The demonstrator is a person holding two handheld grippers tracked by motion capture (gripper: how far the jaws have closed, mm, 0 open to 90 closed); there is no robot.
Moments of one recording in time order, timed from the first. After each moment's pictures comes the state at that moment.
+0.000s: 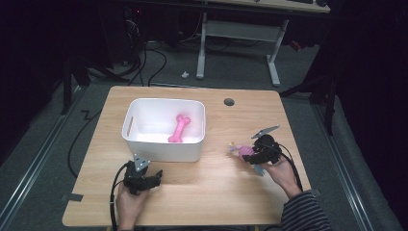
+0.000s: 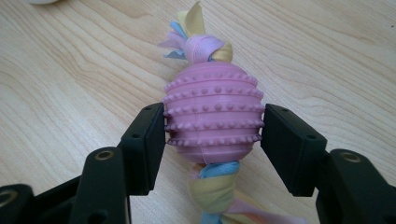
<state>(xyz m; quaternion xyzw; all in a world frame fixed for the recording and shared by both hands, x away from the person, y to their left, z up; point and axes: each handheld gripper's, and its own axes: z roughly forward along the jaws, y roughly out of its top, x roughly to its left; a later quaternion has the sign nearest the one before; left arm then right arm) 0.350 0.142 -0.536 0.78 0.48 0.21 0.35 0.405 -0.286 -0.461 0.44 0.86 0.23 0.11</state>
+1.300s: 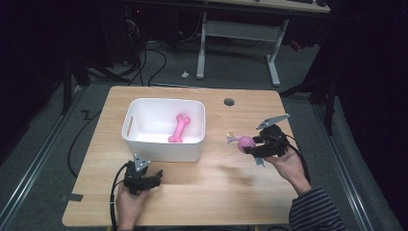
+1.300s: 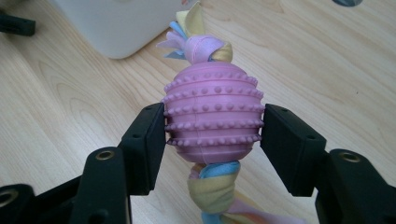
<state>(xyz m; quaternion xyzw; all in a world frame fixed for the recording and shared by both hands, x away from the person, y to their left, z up) 0.350 0.142 -0.536 0.78 0.48 0.21 0.35 0.392 -0.277 -0.392 0.40 0.86 0.28 0.12</state>
